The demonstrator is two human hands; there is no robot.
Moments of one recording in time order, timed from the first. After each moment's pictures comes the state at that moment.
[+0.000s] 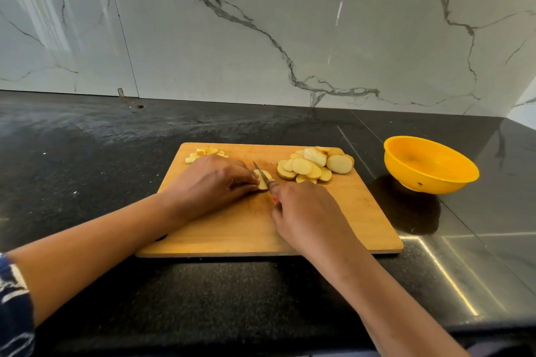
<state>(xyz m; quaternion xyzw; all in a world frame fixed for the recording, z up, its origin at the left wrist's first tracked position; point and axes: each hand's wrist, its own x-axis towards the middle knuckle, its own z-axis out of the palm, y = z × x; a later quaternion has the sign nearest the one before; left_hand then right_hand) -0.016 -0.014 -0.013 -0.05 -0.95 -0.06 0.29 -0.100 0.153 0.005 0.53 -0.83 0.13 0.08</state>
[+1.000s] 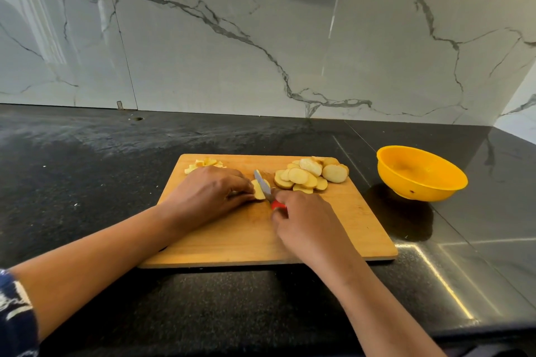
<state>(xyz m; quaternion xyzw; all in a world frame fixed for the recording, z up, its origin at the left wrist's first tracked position) -0.014 -0.018 -0.015 -0.05 -0.95 -0.05 0.31 -0.099 0.161 0.007 0.47 -0.86 0.22 0.00</state>
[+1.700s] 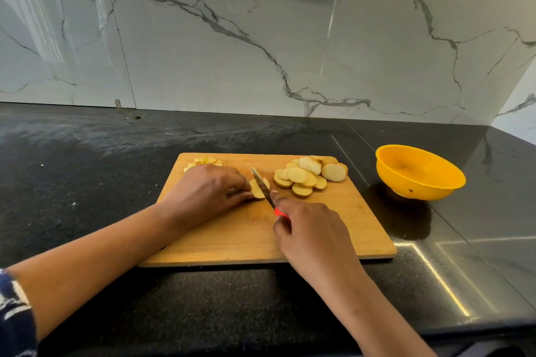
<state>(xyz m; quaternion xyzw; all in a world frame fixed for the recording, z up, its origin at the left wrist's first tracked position) -0.013 -0.019 -0.016 -0.04 -0.94 -0.03 0.34 -0.084 0.176 0.001 0.48 -0.85 0.22 0.04</state>
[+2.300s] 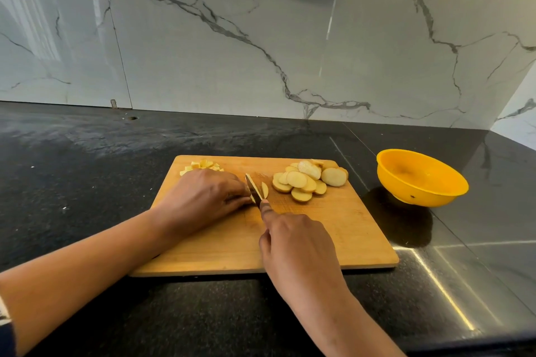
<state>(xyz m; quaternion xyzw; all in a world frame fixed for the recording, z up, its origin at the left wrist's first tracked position) -0.015 -0.020 -0.016 -0.06 -0.94 -0.03 0.34 -0.075 0.163 -0.013 0.51 -0.84 0.18 0.08</state>
